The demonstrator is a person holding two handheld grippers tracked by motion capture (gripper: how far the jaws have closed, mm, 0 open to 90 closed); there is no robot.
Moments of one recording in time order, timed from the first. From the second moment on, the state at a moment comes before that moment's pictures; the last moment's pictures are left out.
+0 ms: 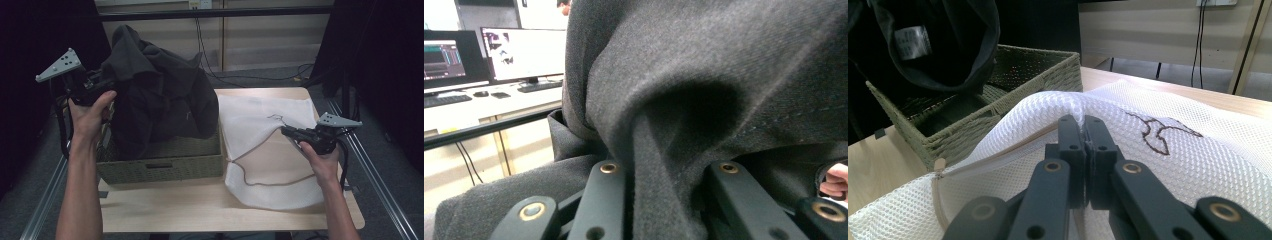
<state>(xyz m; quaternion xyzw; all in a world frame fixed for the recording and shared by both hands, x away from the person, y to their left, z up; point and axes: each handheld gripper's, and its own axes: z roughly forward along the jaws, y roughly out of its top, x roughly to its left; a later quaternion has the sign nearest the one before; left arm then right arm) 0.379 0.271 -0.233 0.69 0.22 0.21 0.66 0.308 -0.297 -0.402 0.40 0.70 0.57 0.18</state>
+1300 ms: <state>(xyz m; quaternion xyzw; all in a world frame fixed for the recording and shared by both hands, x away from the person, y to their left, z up) 0.363 0.263 -0.146 0.66 0.20 0.26 0.68 0.308 -0.297 -0.401 0.39 0.70 0.57 0.18</state>
